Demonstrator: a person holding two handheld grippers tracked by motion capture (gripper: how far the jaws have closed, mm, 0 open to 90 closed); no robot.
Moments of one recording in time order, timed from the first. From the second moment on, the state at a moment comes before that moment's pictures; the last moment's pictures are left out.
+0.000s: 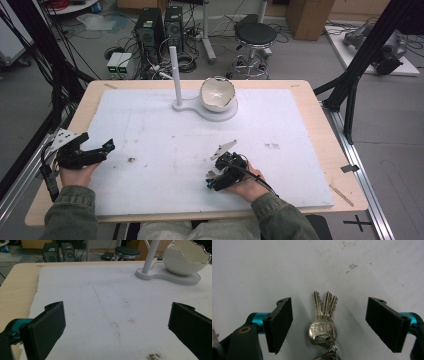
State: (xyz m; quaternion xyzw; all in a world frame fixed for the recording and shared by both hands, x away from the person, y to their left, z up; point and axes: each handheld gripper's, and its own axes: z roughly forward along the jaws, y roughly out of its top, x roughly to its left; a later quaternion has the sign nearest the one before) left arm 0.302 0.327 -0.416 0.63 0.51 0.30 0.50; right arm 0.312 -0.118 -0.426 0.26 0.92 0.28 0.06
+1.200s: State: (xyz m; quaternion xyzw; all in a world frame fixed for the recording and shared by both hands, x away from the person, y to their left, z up) left arm 0.302 0.327 -0.416 0.63 0.51 0.30 0.50; right arm 0.309 -0.103 -0.419 0.31 0.92 0.23 0.06
